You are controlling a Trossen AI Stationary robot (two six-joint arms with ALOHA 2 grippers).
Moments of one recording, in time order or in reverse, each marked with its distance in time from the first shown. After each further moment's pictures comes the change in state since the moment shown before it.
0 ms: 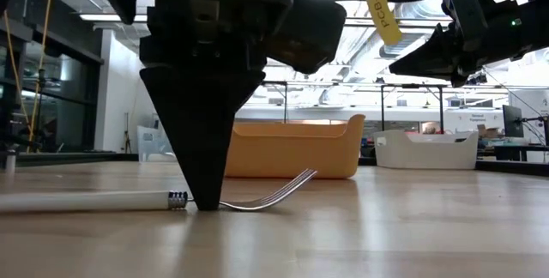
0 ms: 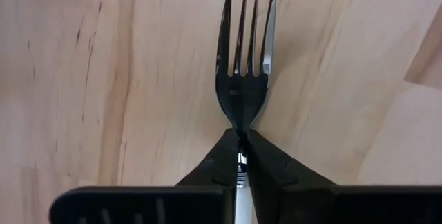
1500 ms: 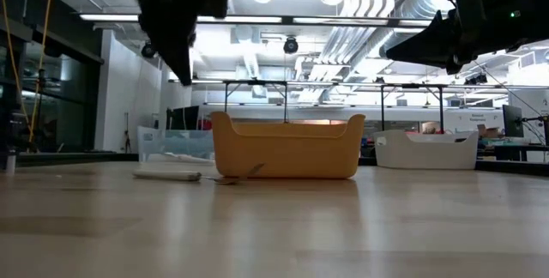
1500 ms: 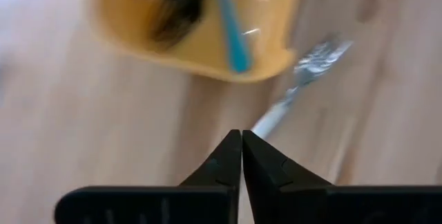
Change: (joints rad) left arm 0.355 -0.792 -0.640 0.103 -0.106 0.312; right arm 0.000 -0.006 0.000 0.106 0.001 -0.162
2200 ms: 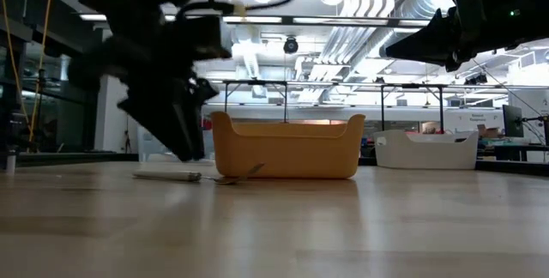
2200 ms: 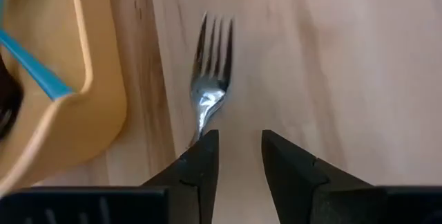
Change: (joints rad) left arm -0.146 0.158 -0.286 0.621 0.074 0.343; right arm -0.001 0.000 0.000 0.009 0.000 -0.038
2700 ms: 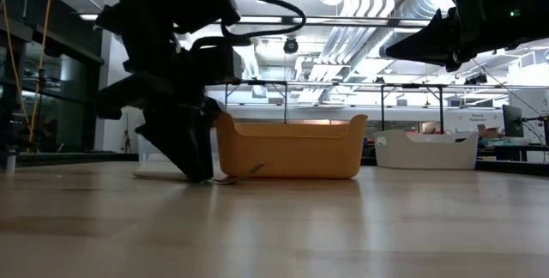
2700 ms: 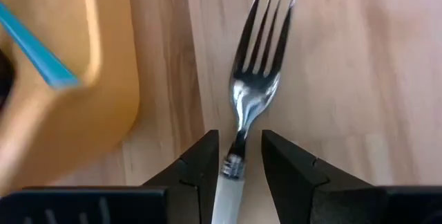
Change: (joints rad) left arm 0.060 0.082 0.001 0.051 0.005 0.019; right arm 0.000 -0.001 0.000 0.006 0.003 0.002
